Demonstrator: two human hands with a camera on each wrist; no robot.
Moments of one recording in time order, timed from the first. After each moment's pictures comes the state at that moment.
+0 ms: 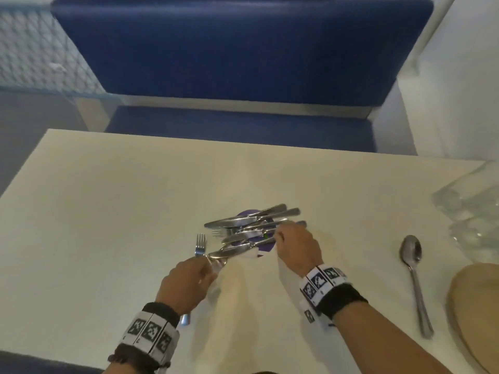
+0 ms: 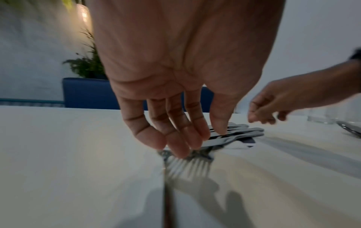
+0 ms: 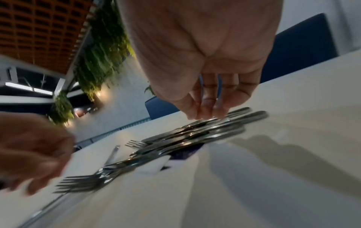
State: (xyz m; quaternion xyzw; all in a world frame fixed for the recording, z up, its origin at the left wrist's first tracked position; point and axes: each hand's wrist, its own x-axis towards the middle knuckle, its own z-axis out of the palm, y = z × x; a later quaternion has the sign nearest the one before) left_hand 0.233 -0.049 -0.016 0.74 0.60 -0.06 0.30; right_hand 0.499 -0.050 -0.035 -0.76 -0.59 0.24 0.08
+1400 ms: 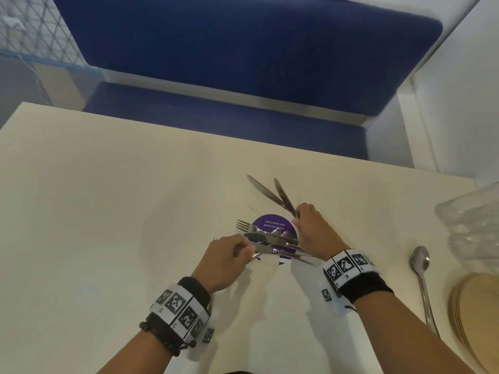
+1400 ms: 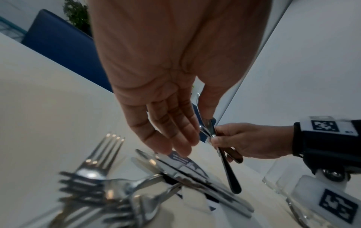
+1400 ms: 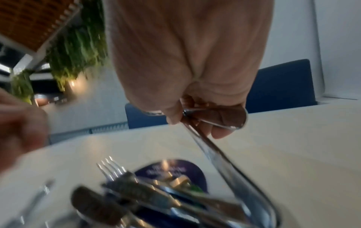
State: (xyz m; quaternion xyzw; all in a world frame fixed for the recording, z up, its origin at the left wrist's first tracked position) left_hand 0.246 0.011 -0.005 0.70 0.49 0.11 0.51; right_hand 0.491 0.006 -0.015 -0.75 -0.60 0.29 0.03
